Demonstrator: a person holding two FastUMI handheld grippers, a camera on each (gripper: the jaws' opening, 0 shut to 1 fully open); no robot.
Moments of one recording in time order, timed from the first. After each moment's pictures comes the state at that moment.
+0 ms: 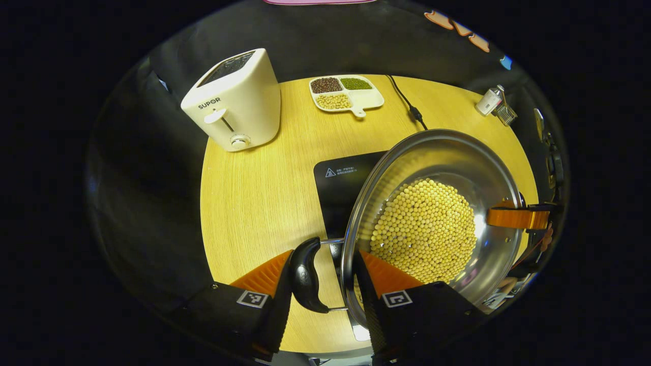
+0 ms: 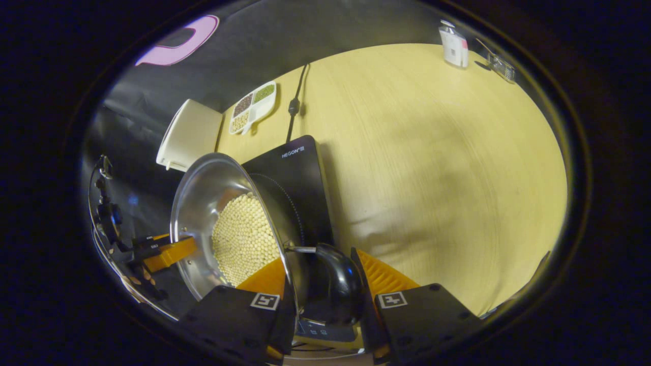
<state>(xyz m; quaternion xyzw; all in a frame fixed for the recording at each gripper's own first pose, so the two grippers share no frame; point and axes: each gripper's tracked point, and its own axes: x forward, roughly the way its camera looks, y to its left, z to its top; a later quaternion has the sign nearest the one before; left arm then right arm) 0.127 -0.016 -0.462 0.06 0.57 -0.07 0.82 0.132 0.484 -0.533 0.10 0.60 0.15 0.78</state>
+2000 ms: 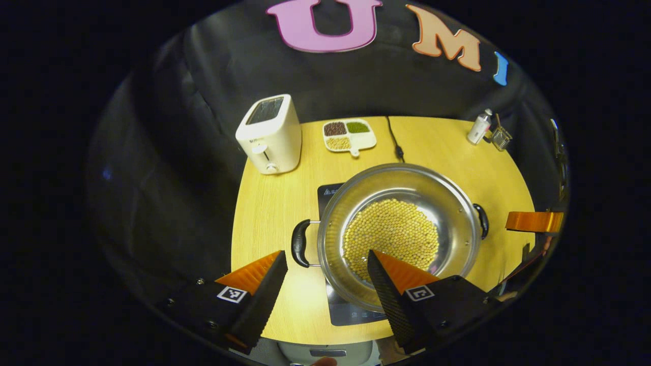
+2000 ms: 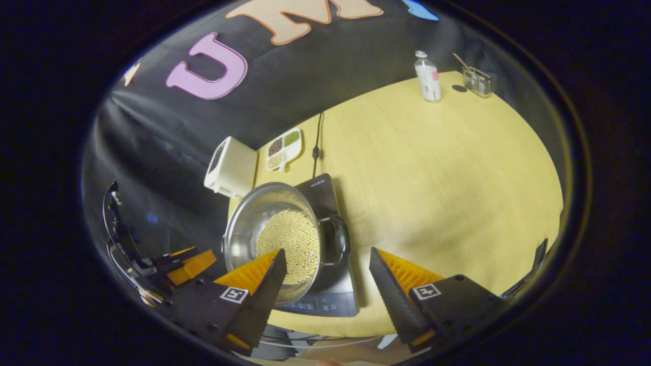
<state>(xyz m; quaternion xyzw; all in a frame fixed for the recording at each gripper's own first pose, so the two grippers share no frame) 0.075 -0.061 -0.336 0.07 0.44 -0.02 0.90 0.097 0.425 -0.401 0.16 0.49 0.18 0.84</state>
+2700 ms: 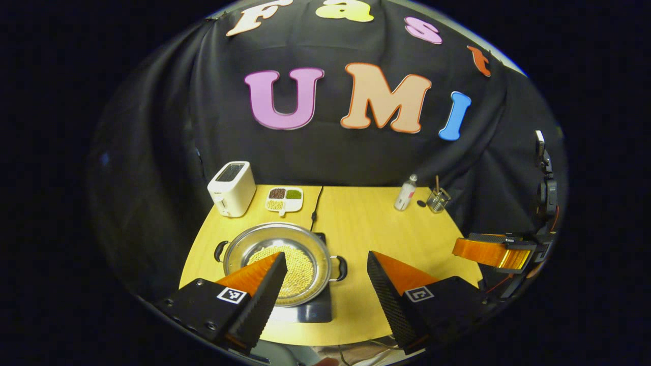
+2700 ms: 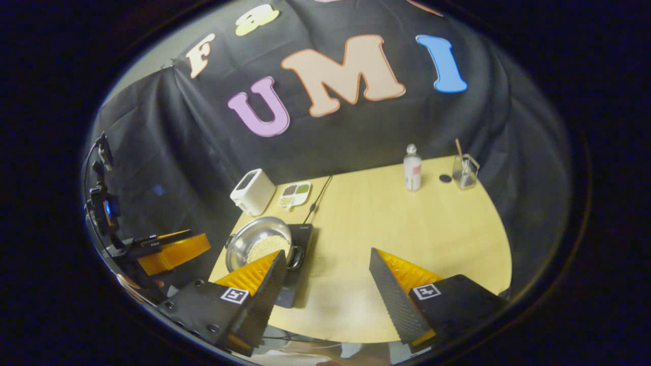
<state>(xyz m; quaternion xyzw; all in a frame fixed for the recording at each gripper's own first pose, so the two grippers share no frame) 0.016 -0.292 -0.187 -0.02 0.27 -0.04 0.96 0.114 0.245 -0.240 0.08 0.31 0.26 0.91</state>
